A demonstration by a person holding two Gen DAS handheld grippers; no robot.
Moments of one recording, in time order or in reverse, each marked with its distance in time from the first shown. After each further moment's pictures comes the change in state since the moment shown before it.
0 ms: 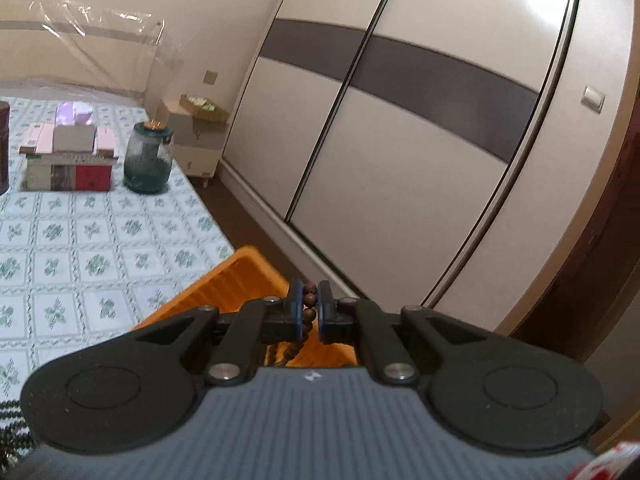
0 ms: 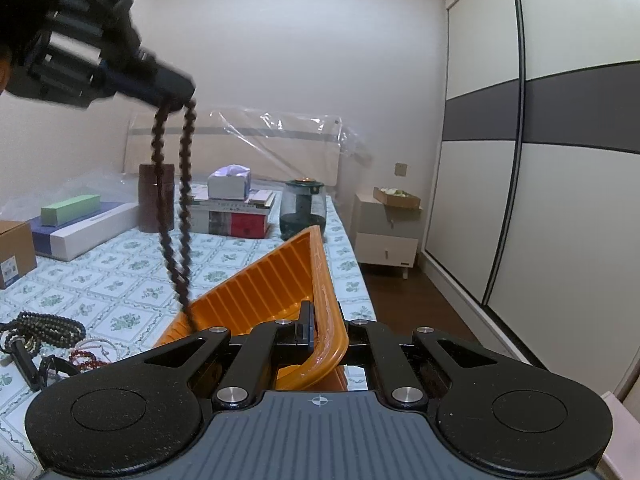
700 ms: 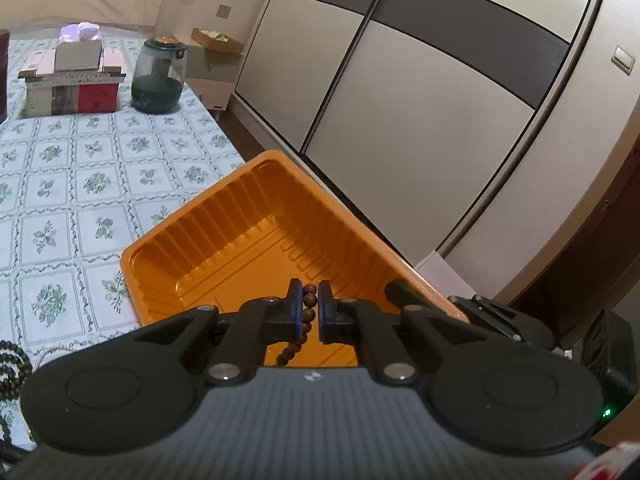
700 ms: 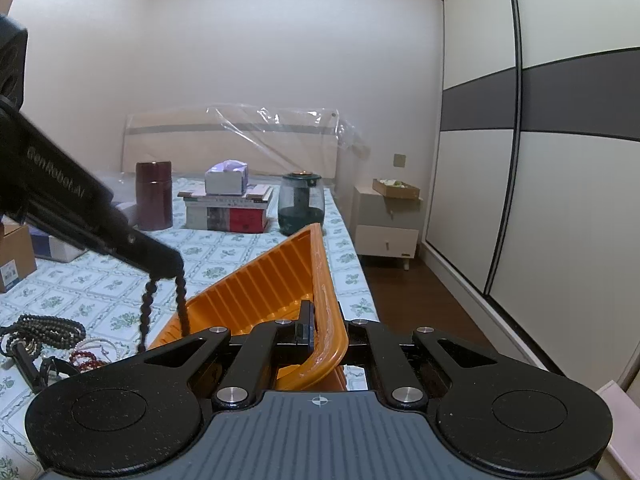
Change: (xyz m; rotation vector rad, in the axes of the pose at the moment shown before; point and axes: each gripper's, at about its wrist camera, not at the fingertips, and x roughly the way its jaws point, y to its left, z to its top) left arm 0.047 0.027 -0.046 -0.033 0.174 0.018; right arm 0.009 -0.001 0.004 0.022 0.022 -0.001
